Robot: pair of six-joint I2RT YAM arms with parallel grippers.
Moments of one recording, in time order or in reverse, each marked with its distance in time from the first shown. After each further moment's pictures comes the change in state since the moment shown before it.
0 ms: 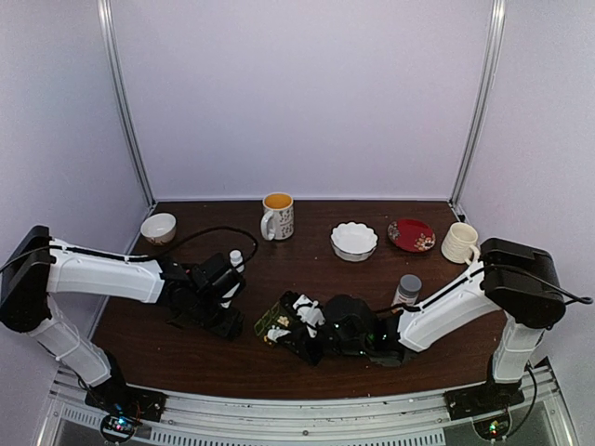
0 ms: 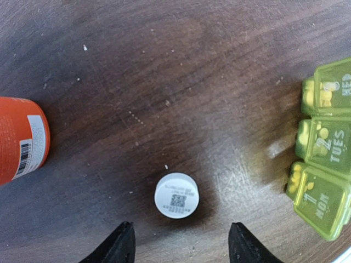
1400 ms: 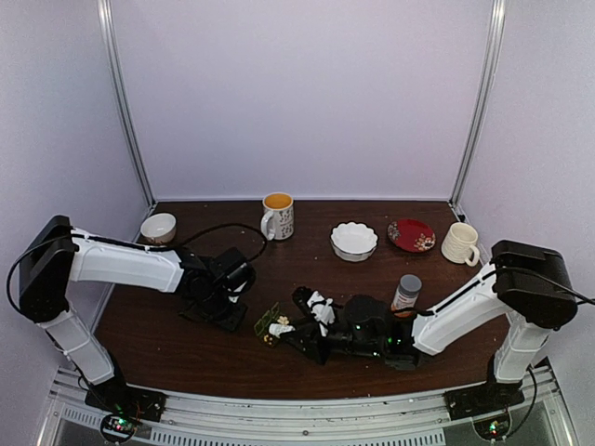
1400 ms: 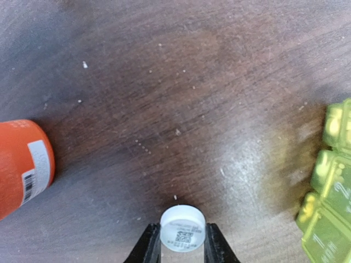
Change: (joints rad) left arm 0.015 0.138 0.123 -0.067 -0.036 0.009; right arm 0.000 -0.056 -0.117 0.215 -0.039 -0.006
